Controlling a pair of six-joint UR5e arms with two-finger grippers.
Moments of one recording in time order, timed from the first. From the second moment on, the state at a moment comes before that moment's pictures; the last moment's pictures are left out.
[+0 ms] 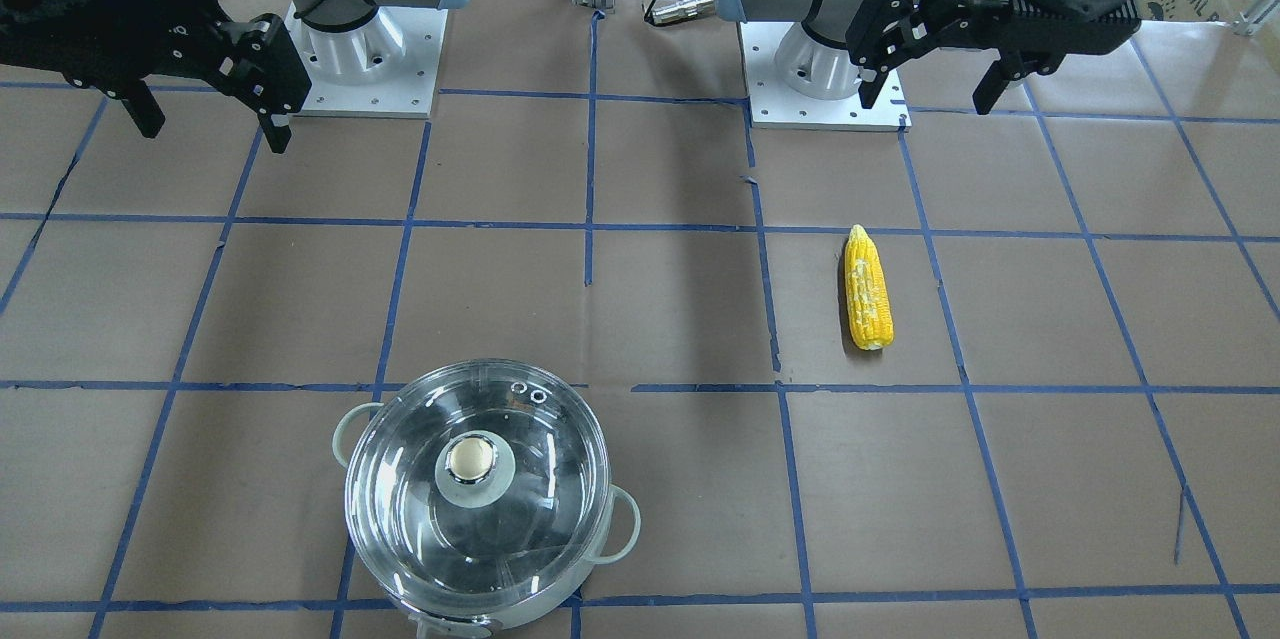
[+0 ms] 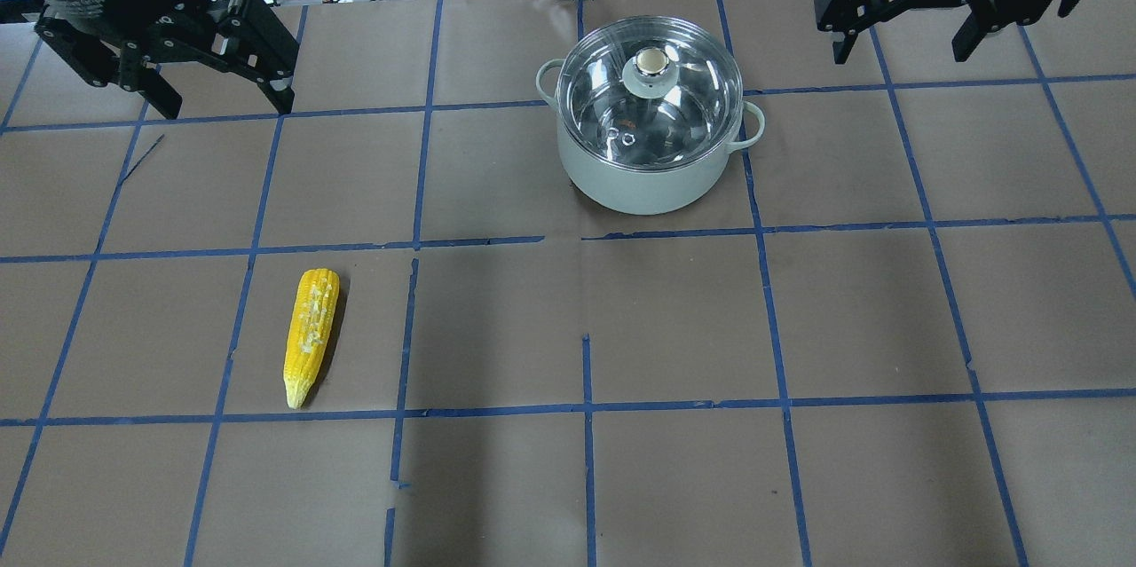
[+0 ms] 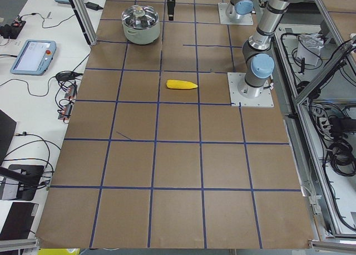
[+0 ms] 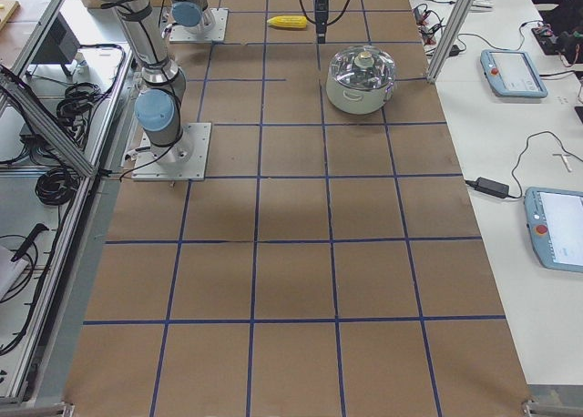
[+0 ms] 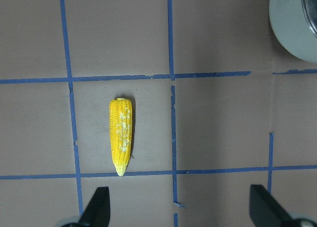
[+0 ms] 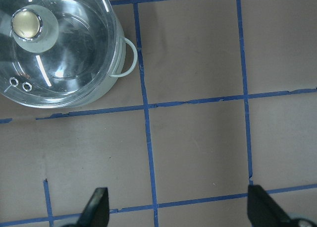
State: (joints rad) left arm -1.52 -1.55 -1.38 -1.78 1.56 0.06; right arm 1.56 -1.57 1.41 -1.50 -1.63 0.06
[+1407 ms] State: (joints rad) left arm -1.52 -1.53 -1.43 -1.78 1.56 0.07; right arm 1.72 -1.29 1.41 -1.85 -1.62 0.17
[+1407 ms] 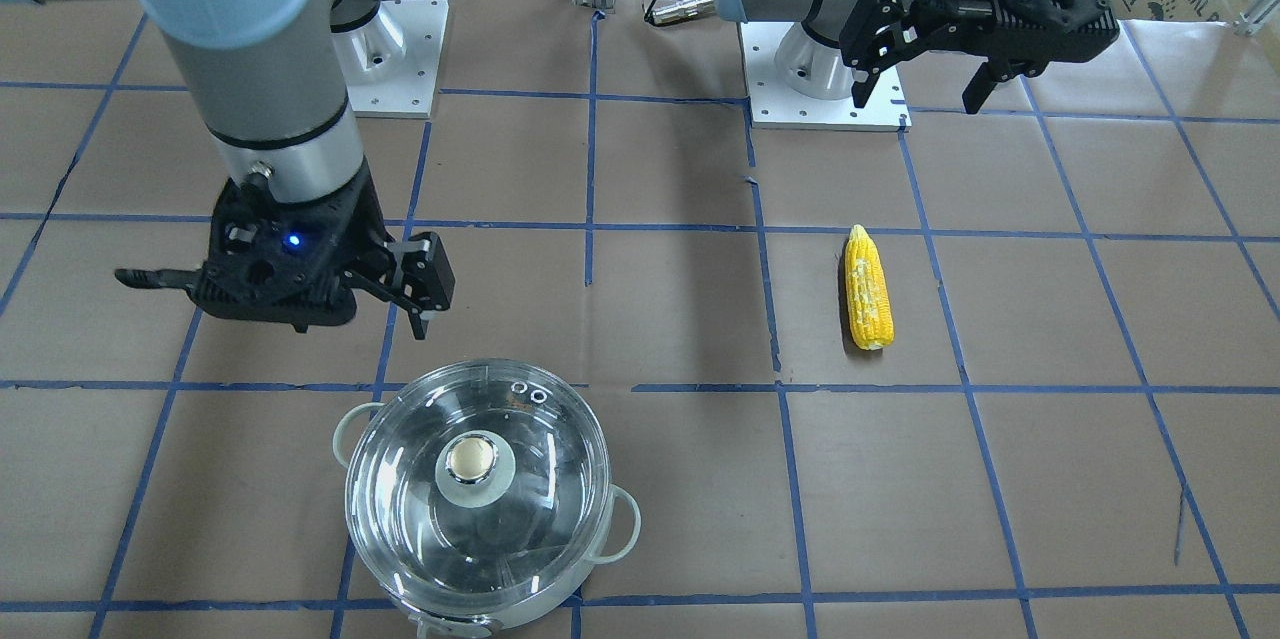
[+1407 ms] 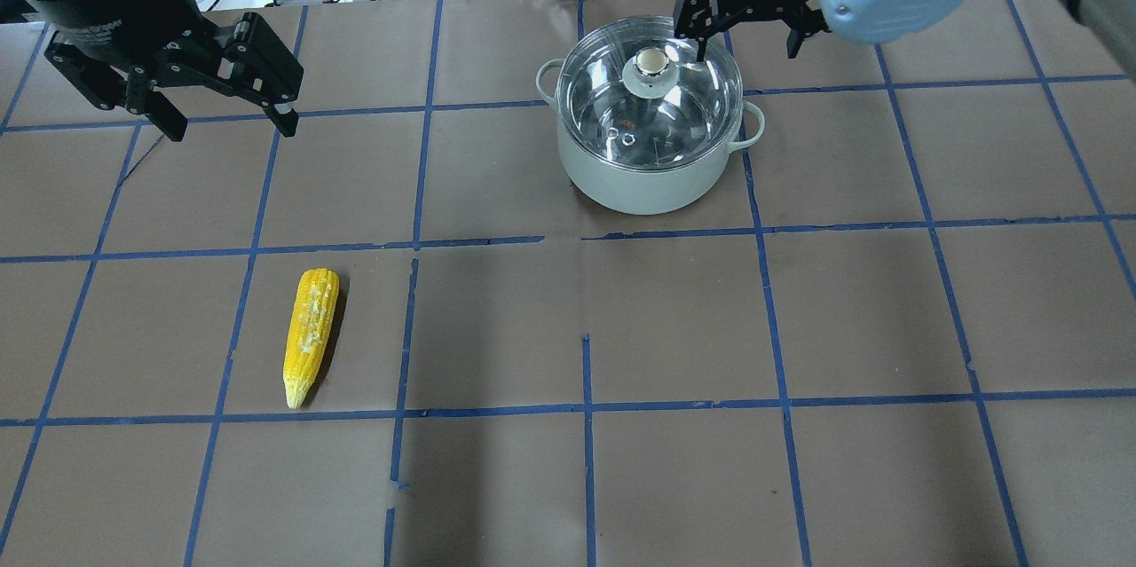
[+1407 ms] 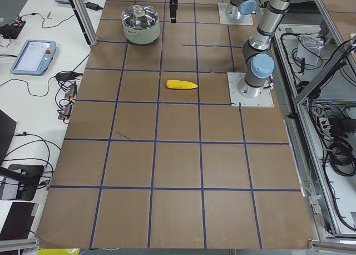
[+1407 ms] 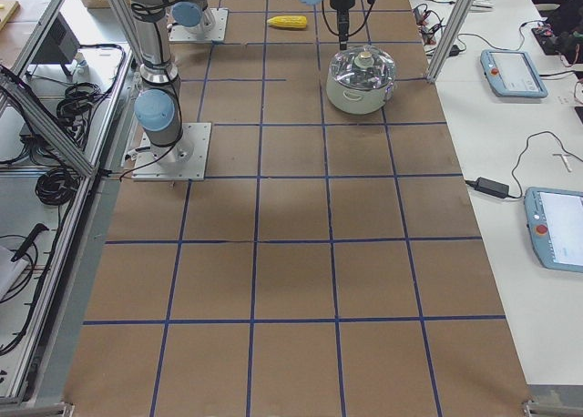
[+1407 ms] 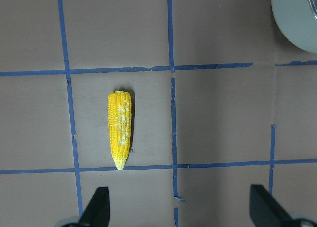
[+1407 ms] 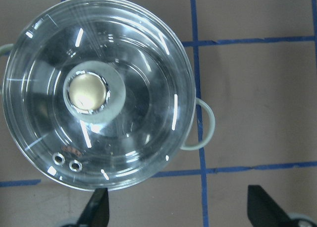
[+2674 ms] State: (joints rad) left arm -1.51 -1.54 -1.50 -1.77 1.56 0.07; right arm 1.79 -1.04 1.22 -1.89 -1.63 0.13
